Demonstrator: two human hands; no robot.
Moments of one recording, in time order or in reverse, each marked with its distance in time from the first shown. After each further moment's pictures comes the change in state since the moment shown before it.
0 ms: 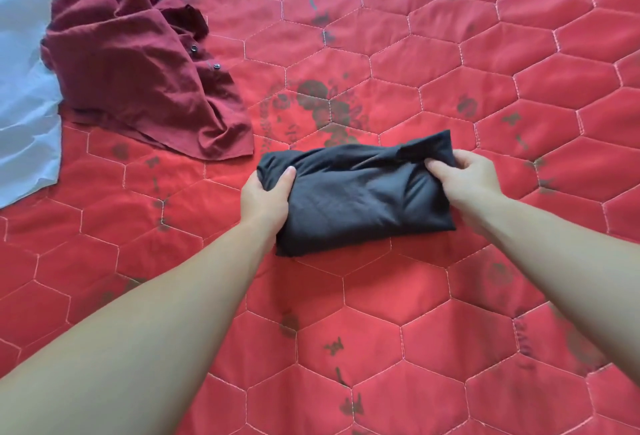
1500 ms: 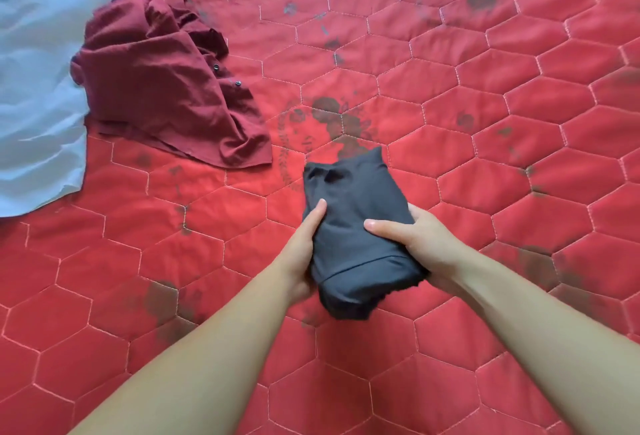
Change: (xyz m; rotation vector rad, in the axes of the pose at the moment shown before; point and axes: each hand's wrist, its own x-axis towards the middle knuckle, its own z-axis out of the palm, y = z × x) left_hand -0.074 0.003 -0.025 -0.456 -0.631 -0.600; right_hand -0.117 -0.029 0.031 0.302 -0.562 0.173
